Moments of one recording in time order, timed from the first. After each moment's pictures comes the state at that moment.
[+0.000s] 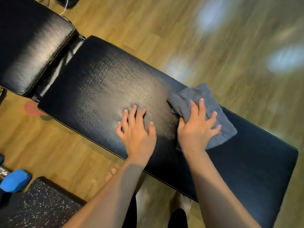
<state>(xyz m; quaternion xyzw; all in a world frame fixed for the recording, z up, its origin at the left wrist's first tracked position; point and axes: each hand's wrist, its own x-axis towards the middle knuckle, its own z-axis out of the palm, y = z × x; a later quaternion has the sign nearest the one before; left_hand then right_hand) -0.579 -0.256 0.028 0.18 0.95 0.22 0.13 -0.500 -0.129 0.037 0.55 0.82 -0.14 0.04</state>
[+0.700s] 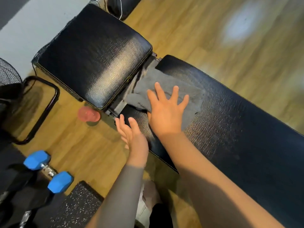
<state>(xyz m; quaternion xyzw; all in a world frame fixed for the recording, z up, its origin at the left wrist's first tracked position) -0.781 -0.381 0.031 -0.24 0.80 0.54 0.14 -0.791 -0.292 0.040 0.26 0.96 -0.11 0.05</state>
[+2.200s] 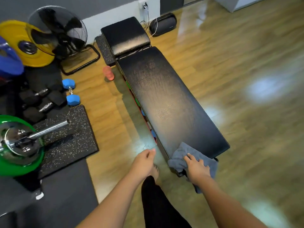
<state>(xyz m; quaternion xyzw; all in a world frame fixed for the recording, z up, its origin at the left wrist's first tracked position) -0.166 -0.298 0.220 -0.15 0.82 0.44 0.33 -0.120 -0.077 0.147 0.10 0.90 -0.08 0.42</state>
